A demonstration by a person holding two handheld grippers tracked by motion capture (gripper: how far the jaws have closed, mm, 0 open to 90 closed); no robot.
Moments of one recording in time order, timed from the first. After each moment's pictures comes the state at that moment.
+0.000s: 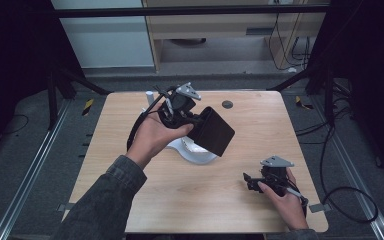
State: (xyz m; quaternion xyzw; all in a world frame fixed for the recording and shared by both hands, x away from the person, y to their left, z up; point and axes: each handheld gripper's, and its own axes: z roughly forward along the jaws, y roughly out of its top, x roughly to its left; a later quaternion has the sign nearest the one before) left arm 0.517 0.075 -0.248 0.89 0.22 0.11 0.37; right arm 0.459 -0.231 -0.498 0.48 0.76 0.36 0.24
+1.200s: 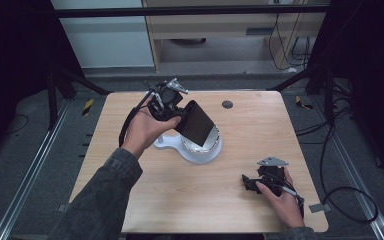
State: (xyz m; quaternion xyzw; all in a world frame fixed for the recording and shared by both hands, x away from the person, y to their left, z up) left arm 0.548 0.100 -0.268 0.89 0.27 0.15 0.33; right arm 0.466 -0.226 -0.513 0.51 0.76 0.33 0.22
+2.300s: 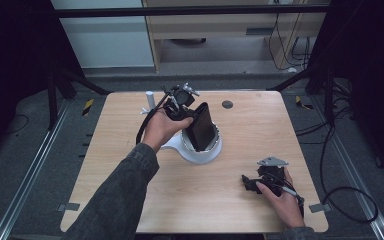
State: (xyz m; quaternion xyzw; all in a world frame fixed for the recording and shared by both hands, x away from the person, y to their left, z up) left arm 0.583 0.072 -0.307 0.88 0.30 0.14 0.33; right arm 0.466 -0.226 -0.513 0.51 0.76 0.33 0.22
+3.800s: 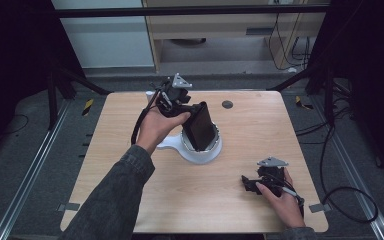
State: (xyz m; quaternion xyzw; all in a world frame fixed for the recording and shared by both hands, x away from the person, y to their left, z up) left arm 0.568 0.085 -0.282 0.84 0.30 0.21 0.40; right arm 0.465 -0.225 -0.513 0.51 0.77 0.33 0.22
